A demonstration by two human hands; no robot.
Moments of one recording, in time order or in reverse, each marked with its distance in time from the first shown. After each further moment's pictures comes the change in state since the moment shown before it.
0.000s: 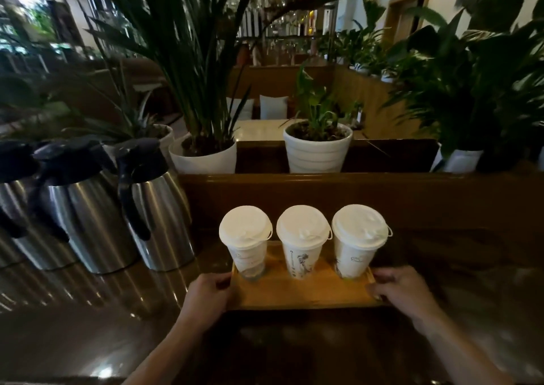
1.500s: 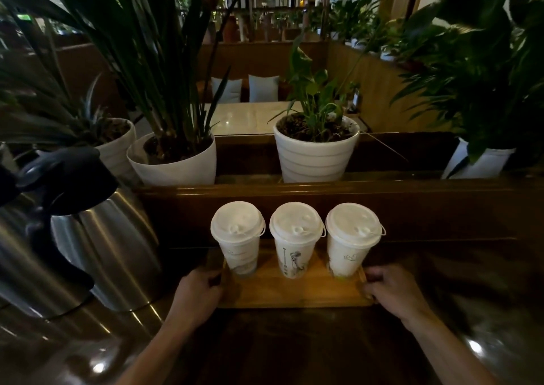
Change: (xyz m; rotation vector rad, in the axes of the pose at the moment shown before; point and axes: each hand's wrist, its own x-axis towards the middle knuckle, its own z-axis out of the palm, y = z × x) left_hand 0.108 0.008 0.004 0.250 -0.002 0.082; right_hand 0.092 -0.017 0.018 -0.156 -0.039 0.002
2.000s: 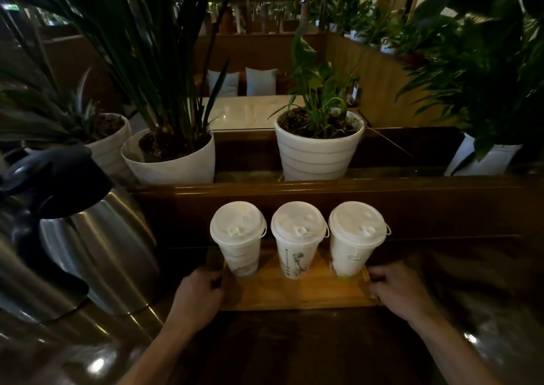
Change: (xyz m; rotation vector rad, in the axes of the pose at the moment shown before) left_hand 0.005 -0.004 0.001 0.075 -0.037 0.048; right_hand -0.001 -0.004 -0.002 -0.112 -0.009 -0.017
